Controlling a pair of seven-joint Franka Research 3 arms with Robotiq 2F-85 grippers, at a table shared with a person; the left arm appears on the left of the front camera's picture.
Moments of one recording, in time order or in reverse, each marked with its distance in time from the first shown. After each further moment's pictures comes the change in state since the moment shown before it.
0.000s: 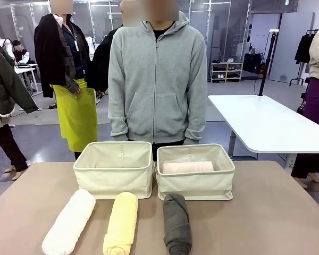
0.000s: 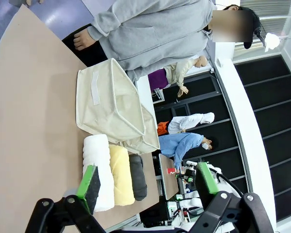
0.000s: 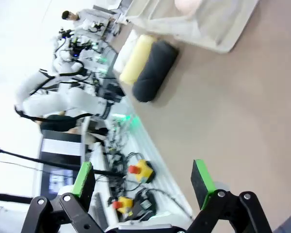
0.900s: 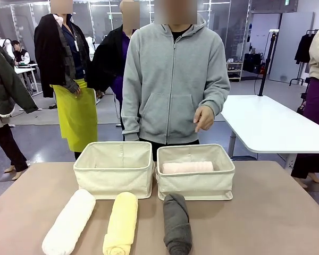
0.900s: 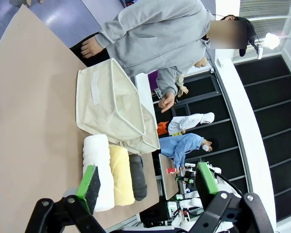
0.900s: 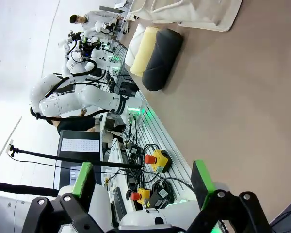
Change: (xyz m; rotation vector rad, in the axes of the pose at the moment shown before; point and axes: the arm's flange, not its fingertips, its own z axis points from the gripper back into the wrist) left arm 0.000 0.000 0.000 0.000 0.000 0.000; right arm -0.012 -0.007 0.018 0.044 0.023 -0.089
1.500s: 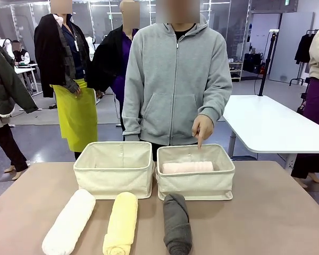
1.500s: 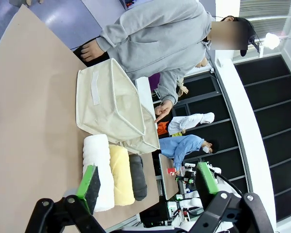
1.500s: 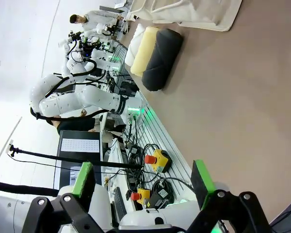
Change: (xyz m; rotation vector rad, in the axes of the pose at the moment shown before) left arm 0.000 0.000 0.000 0.000 0.000 0.000; right arm 0.000 -0.001 0.000 0.001 0.000 -0.001
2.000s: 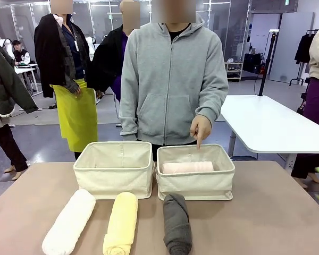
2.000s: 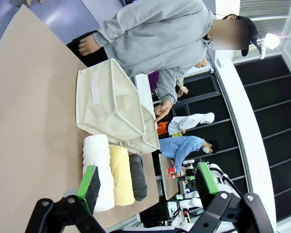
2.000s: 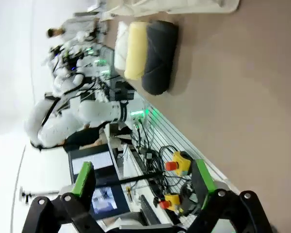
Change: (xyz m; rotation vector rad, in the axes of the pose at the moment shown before) left arm 0.000 0.000 0.000 0.000 0.000 0.000; right arm 0.035 0.055 -0.111 -0.124 0.038 -0.268
